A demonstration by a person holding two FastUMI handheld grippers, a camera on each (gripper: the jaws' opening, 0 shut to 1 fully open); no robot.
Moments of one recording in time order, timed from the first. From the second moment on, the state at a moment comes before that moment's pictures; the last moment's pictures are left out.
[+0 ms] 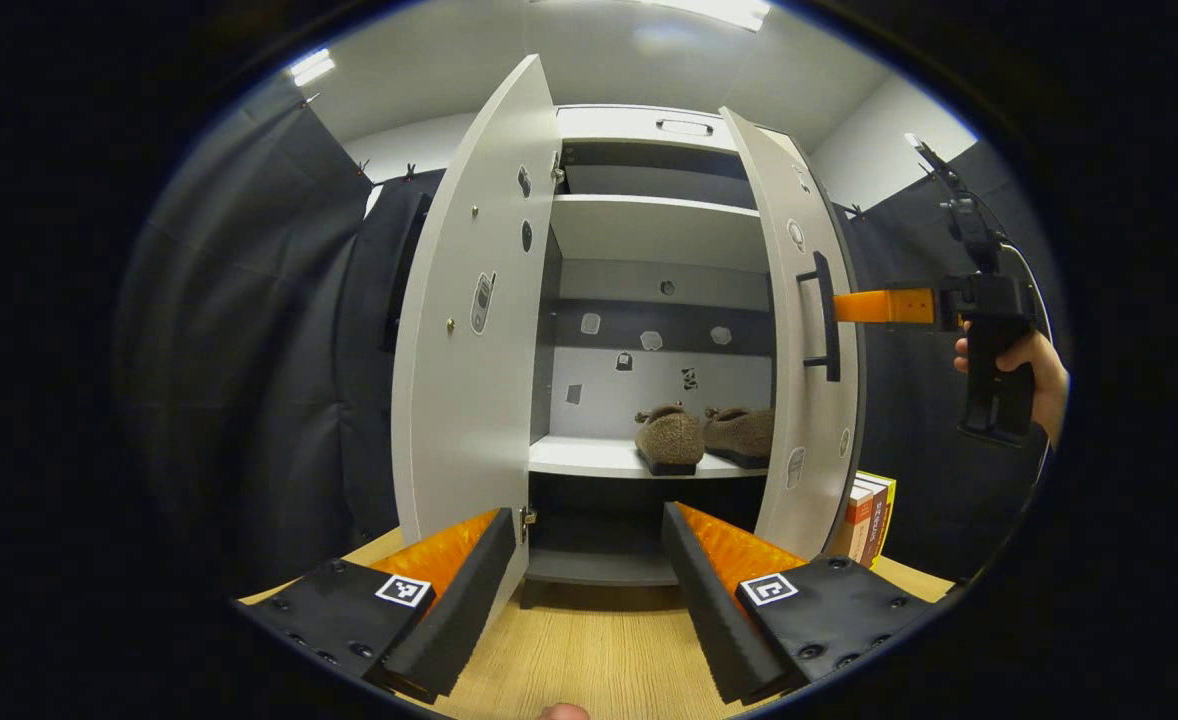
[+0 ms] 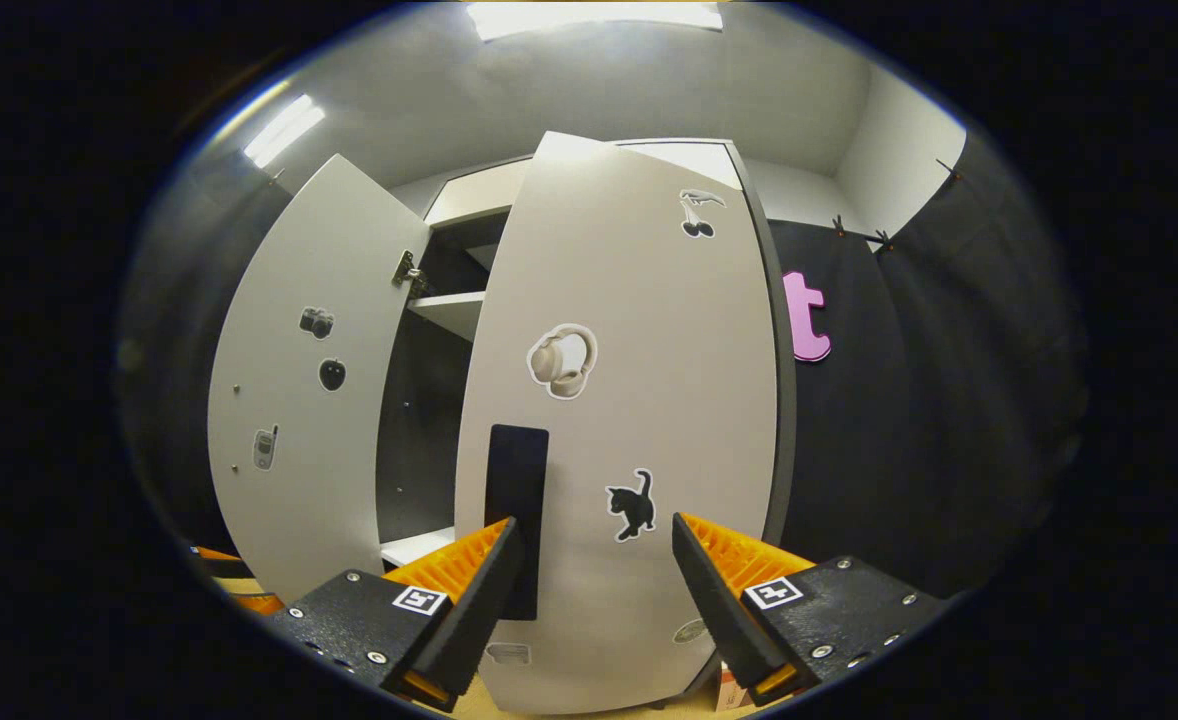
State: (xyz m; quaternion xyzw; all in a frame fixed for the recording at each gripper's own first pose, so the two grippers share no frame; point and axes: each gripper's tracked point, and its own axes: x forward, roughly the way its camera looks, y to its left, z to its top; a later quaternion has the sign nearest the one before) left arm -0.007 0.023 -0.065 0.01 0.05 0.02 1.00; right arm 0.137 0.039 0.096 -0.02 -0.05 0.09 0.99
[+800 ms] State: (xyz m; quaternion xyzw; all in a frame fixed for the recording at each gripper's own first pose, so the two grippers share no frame) left arm -0.014 0.036 -0.058 0.01 0.05 0.03 1.00; right arm 0.179 0.065 0.088 0.00 -0.02 0.09 1.00
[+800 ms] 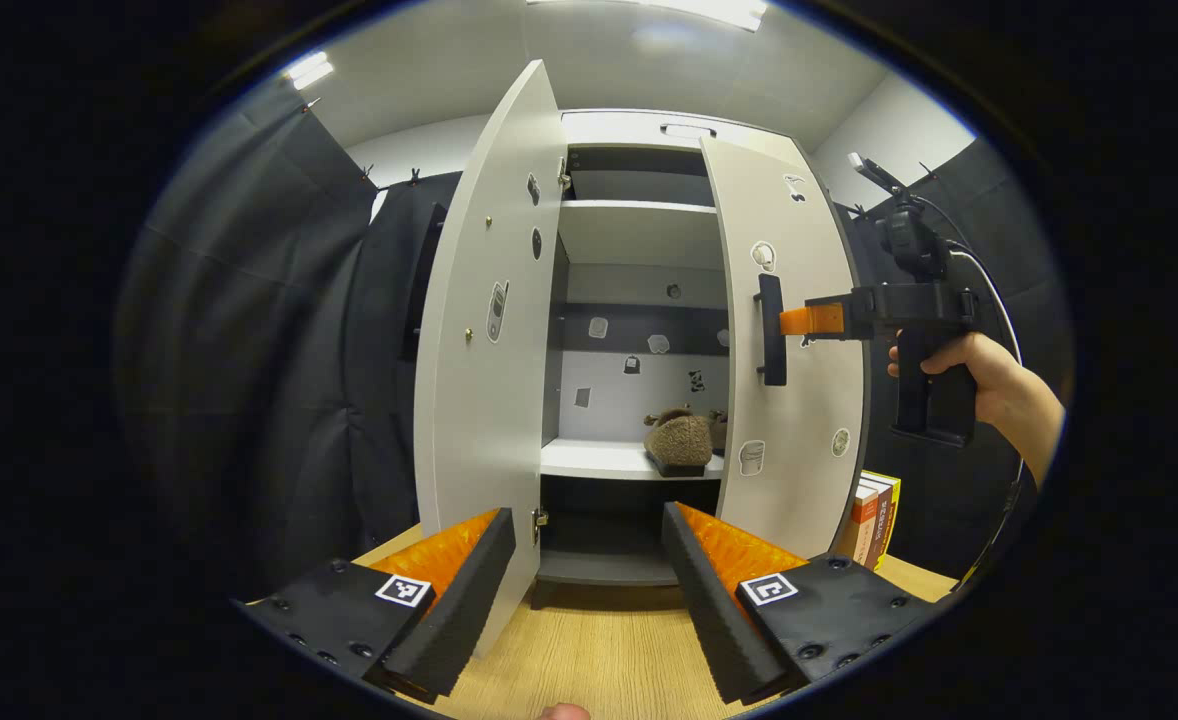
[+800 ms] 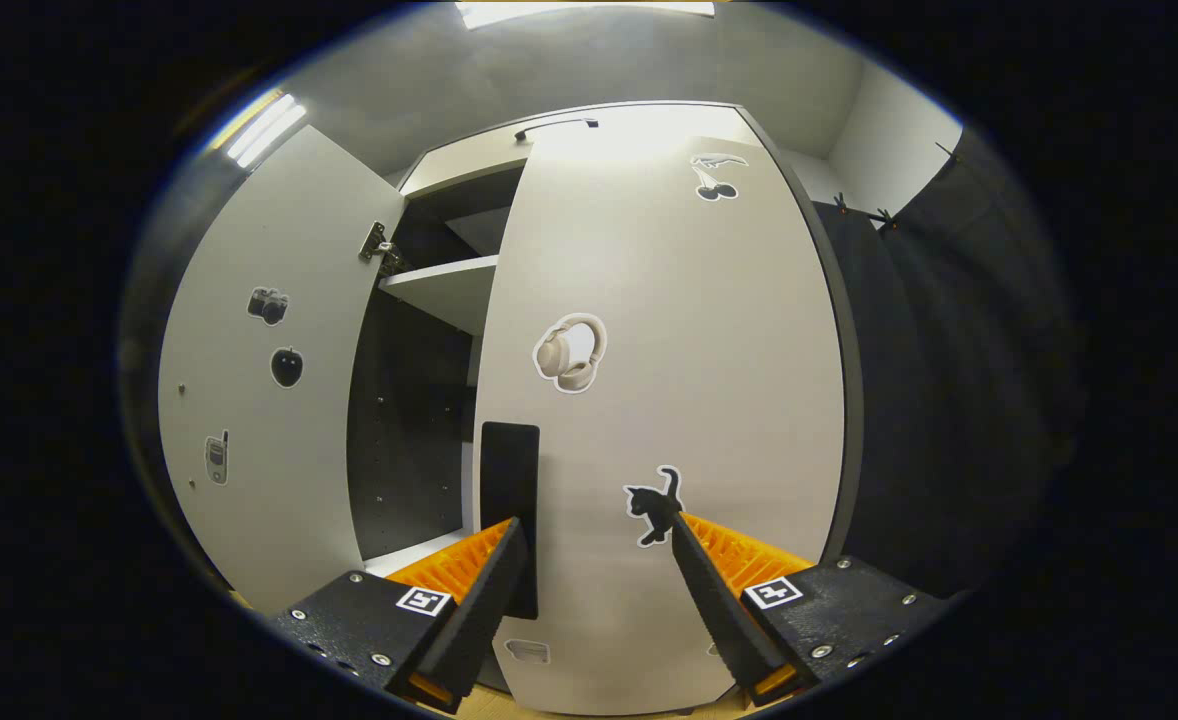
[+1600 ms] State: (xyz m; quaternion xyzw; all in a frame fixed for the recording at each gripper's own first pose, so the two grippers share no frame) left arm -0.029 0.159 0.024 0.01 0.00 0.15 0.99; right arm 0.129 0.004 0.120 0.01 -0.04 0.05 1.00
